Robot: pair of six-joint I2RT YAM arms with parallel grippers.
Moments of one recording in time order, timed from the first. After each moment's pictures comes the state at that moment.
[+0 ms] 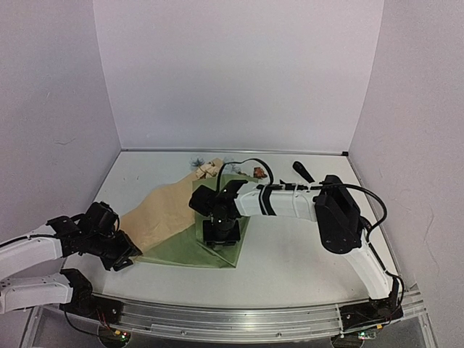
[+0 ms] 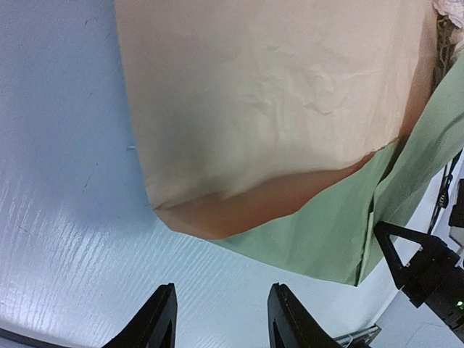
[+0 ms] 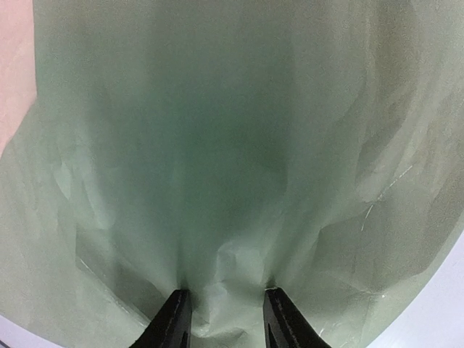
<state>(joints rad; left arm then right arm) -0.57 0.82 0.41 -0.66 0.12 -1.25 1.07 2.40 2.00 -0.94 0.09 0.92</state>
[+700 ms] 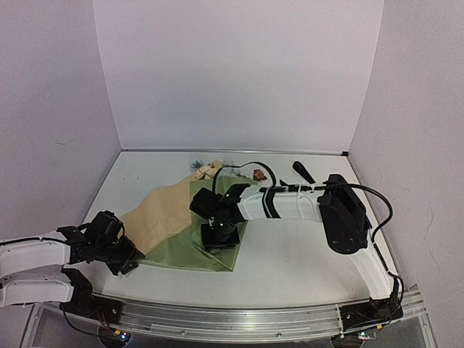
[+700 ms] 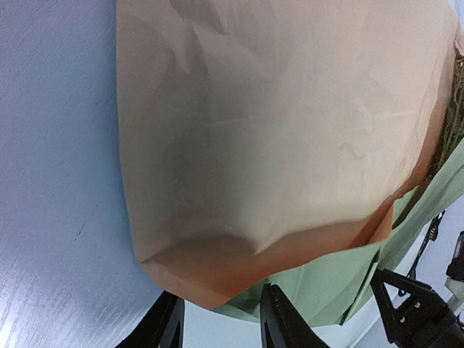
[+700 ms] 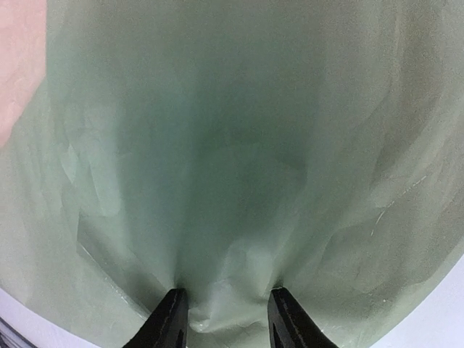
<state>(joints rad) -0.57 0.90 0.28 -0.41 0.09 -1.38 1.09 2.35 1.90 -0.83 0.04 0.86</state>
